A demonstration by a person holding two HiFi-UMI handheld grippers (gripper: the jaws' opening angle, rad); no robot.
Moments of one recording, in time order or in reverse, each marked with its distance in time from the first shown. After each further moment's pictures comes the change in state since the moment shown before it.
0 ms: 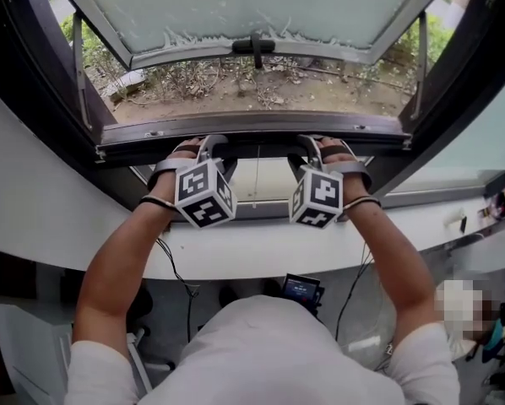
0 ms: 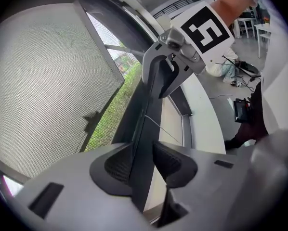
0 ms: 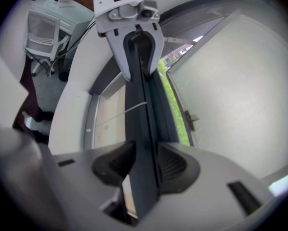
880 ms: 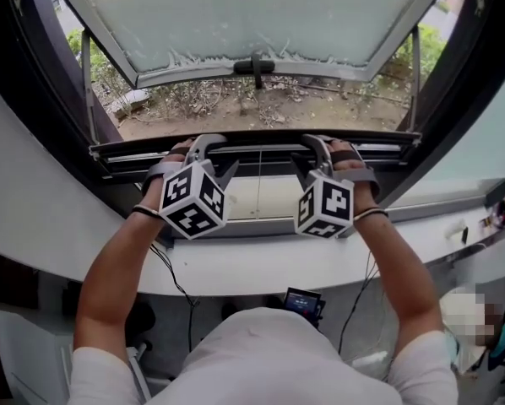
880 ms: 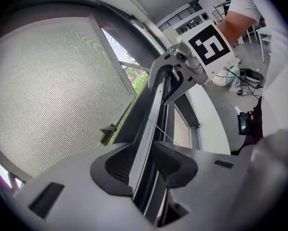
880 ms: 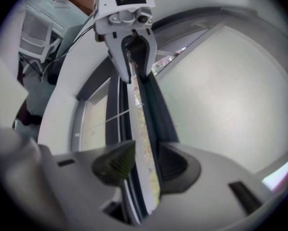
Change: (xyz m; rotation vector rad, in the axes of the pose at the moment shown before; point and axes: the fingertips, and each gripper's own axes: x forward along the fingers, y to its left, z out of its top) left arm -0.046 0.047 0.035 -0.046 -0.129 0.078; right arm -0.039 -0.058 0.017 0.036 -0.062 -0.144
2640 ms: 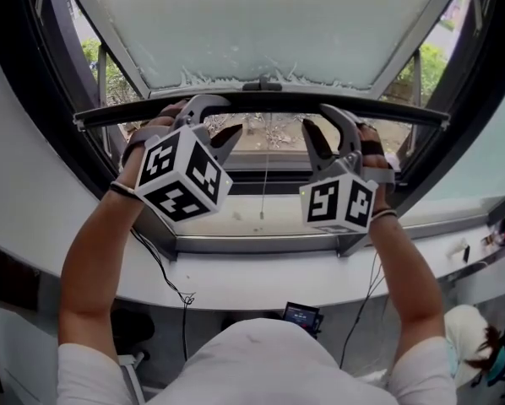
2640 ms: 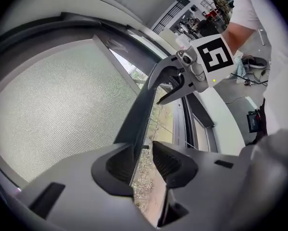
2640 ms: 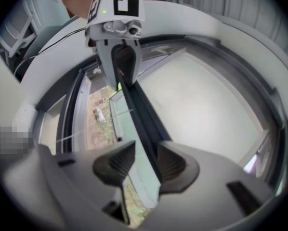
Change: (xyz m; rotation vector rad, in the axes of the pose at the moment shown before) left arm -0.070 0.098 0.079 0.124 -0.054 0.150; right arm -0.063 -0.136 0.048 0.108 -0.186 -0.417
